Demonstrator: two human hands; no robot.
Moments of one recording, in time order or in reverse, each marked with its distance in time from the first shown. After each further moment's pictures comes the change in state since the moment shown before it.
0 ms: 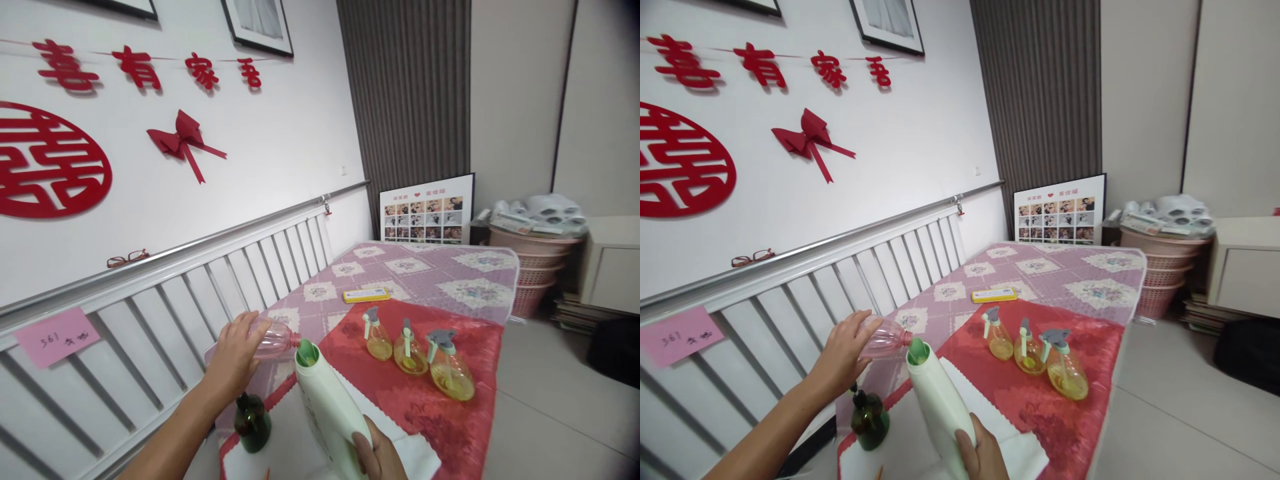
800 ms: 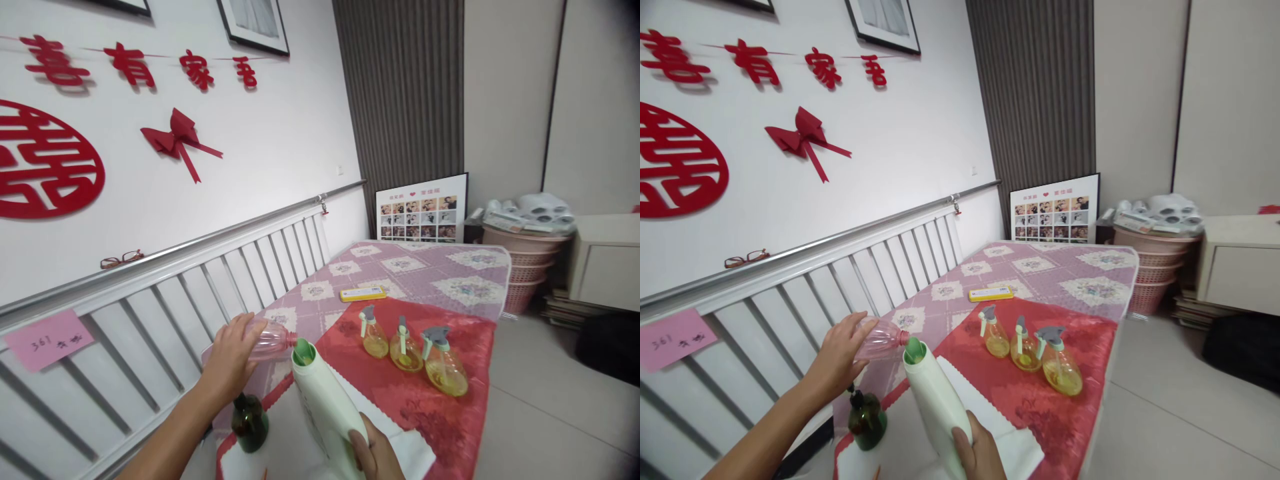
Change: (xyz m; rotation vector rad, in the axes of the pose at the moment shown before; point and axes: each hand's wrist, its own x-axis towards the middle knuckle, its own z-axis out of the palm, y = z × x) left_hand -0.004 -0.002 0.006 -0.033 0.008 -0.012; right_hand -0.002 0.000 0.001 -0.004 0.017 -0.002
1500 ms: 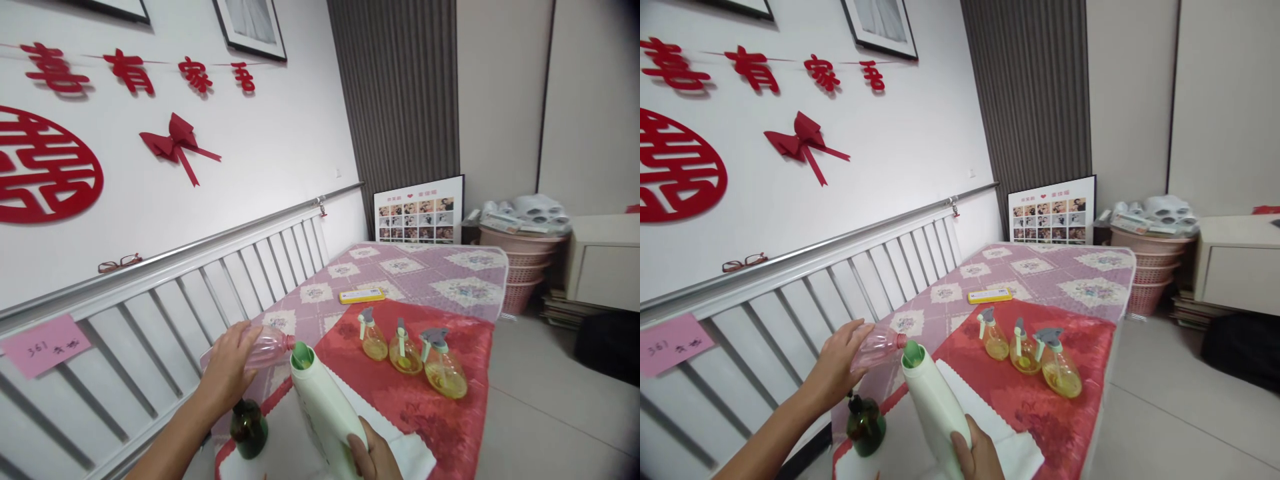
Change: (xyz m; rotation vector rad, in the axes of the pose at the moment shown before) left_hand -0.005 0.002 0.004 -0.135 -0.004 -0.058; right_hand 0.002 0.002 0.001 -0.008 0.004 0.005
